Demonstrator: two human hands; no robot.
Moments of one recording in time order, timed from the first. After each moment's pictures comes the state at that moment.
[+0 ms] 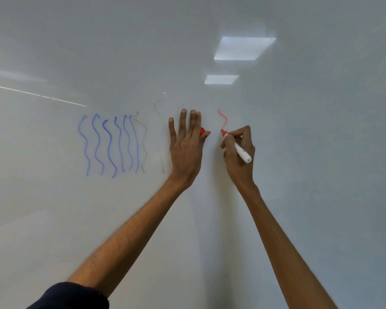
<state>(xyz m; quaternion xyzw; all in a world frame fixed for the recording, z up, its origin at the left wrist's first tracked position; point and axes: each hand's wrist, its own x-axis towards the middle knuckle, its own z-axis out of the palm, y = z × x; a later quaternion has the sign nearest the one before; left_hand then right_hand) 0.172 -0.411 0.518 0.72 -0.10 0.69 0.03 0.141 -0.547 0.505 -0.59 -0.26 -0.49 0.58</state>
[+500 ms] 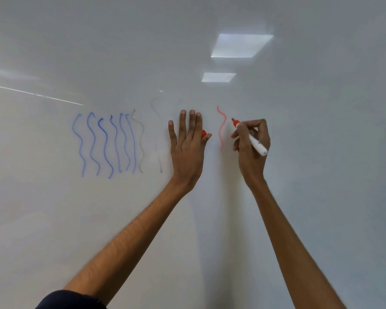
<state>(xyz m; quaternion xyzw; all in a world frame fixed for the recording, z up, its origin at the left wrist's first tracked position) 0.173 -0.419 0.510 0.73 -0.08 0.68 0.03 0.126 -0.560 0.520 -0.52 -0.24 -0.49 0.66</state>
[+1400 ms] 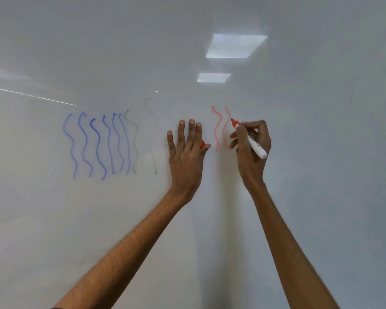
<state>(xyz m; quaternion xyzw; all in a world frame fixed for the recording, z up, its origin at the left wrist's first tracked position) 0.173 -0.426 0.487 0.73 -0.09 0.67 0.03 0.120 -0.564 0.517 -0.51 -0.24 -0.50 0.66</state>
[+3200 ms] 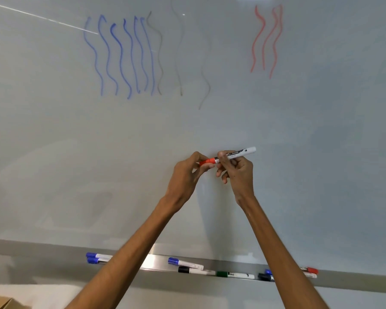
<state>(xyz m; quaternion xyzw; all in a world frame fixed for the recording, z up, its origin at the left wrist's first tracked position) 0.074 -0.371 0.304 0.81 -0.19 0.33 0.44 0.092 -0.521 0.313 -0.62 -0.17 -0.15 0.75</state>
